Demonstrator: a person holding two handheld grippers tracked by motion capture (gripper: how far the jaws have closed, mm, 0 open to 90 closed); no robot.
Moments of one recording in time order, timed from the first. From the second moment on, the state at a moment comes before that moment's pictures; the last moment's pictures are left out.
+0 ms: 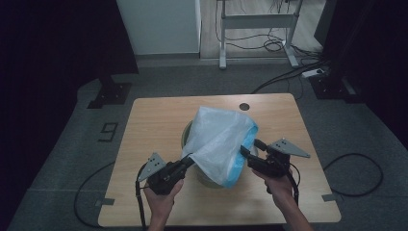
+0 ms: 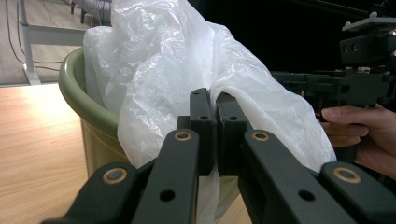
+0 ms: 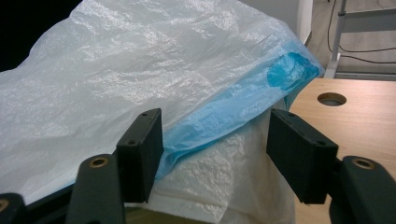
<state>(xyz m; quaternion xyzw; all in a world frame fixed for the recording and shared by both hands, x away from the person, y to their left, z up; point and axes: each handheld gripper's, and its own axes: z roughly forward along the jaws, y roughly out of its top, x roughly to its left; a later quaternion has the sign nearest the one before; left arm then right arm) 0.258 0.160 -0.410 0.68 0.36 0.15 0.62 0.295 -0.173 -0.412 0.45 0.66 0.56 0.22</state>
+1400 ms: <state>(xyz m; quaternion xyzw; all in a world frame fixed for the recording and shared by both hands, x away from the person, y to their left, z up) 0.249 0.161 -0.367 0.72 0.30 0.16 0.61 0.290 -0.199 -0.365 0.42 0.63 0.57 0.32</state>
